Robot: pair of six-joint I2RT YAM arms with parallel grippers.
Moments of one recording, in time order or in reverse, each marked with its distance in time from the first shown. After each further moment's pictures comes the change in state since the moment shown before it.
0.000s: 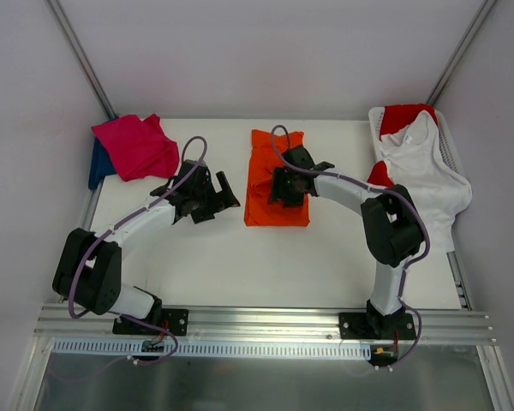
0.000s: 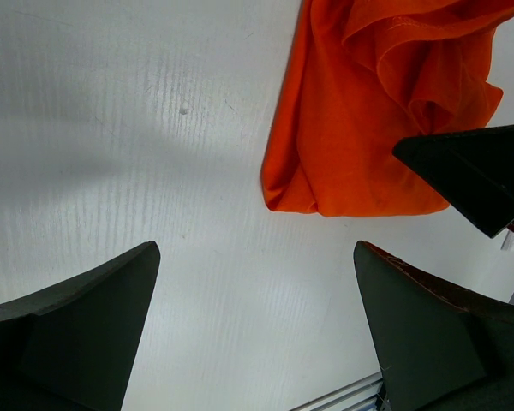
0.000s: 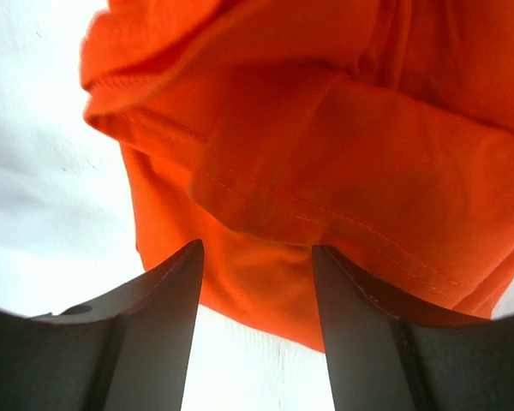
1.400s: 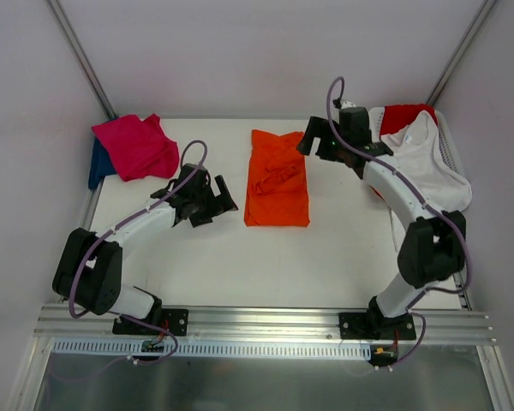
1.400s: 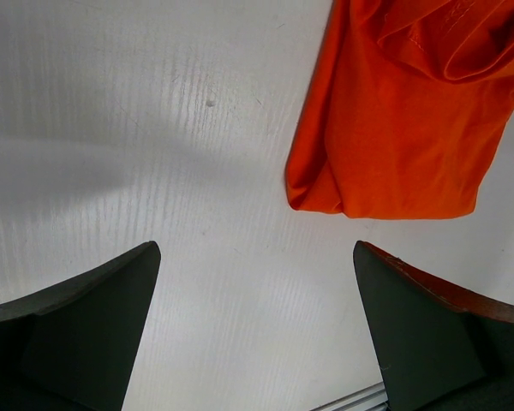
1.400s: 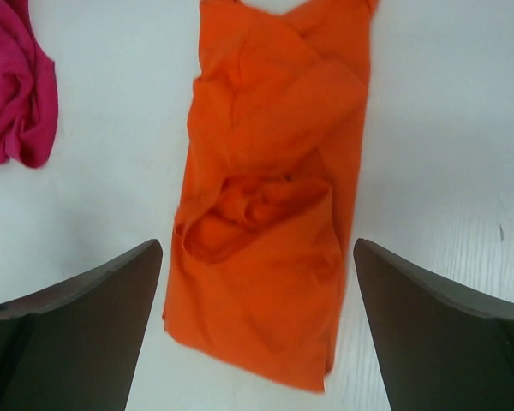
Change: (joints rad) left arm -0.002 0.000 -0.032 0.002 -0.024 0.000; right arm -0.253 -0.166 0.219 0.034 -0.012 -0.206
